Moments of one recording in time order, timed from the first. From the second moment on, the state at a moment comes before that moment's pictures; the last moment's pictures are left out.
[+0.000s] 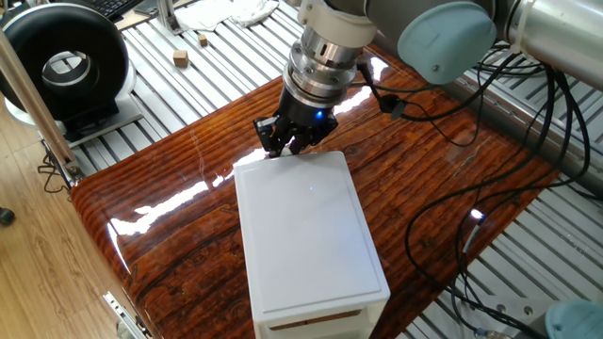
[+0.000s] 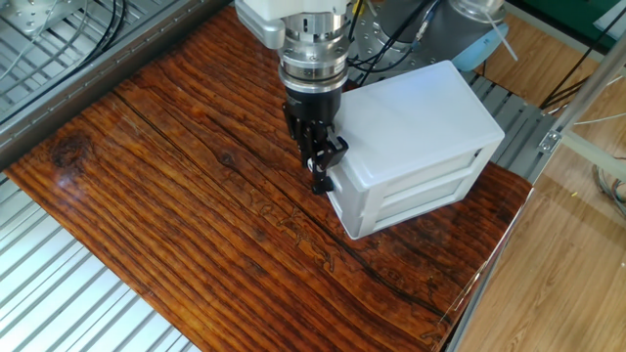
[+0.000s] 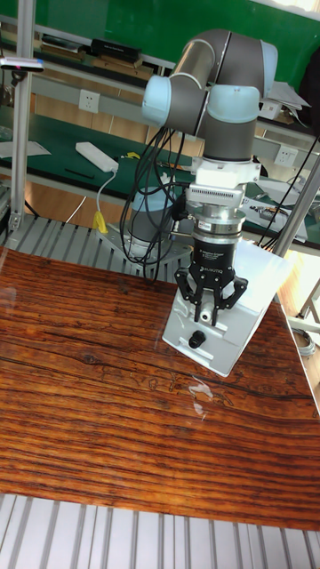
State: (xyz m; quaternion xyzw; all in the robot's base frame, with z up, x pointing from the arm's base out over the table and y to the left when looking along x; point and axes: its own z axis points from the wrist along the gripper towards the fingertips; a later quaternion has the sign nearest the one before) arm 0.486 0.113 0.141 0.17 0.98 0.10 0.08
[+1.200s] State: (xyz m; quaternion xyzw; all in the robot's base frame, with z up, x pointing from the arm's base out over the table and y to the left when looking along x) arm 0.497 0.110 0.144 0.17 0.98 0.10 0.08
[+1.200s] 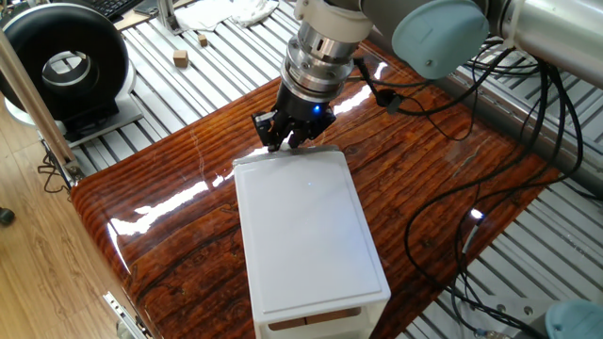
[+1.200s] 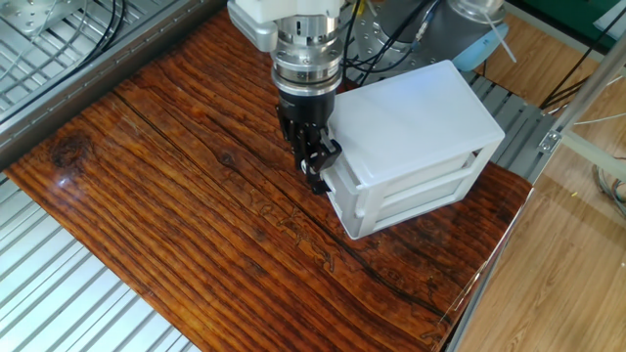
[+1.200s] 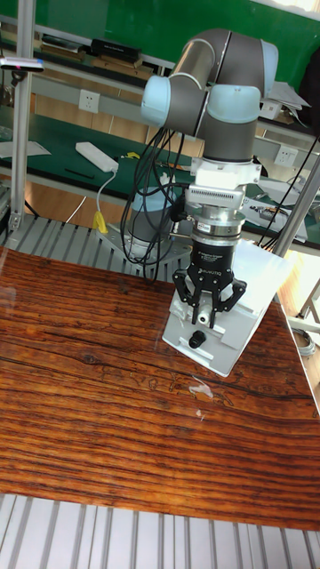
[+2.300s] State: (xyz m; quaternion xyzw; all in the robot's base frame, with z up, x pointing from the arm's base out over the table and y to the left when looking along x) arm 0.508 0.105 0.141 0.16 0.98 0.10 0.09
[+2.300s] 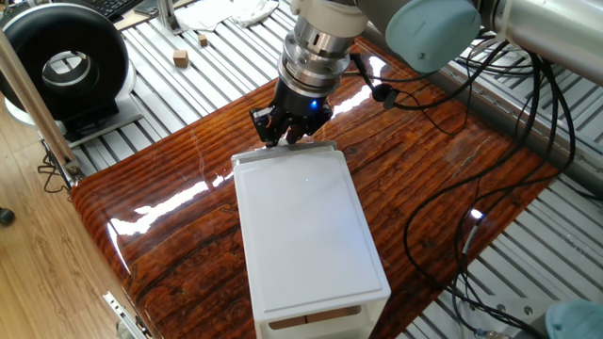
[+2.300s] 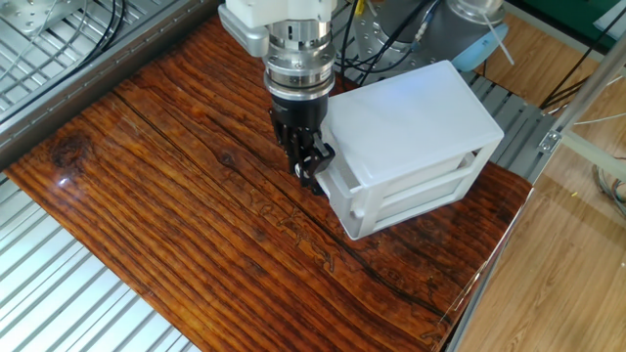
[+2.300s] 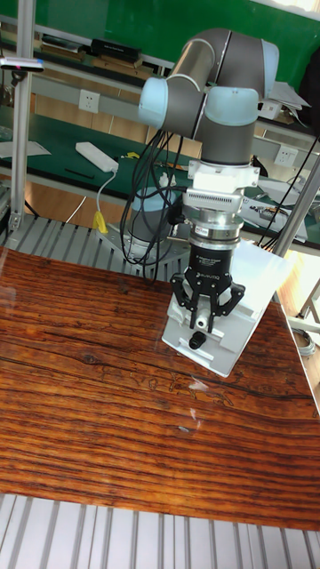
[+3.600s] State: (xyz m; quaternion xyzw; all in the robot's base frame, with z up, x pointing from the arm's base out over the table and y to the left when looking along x) arm 0.519 0.102 0.144 0.16 0.98 0.10 0.08
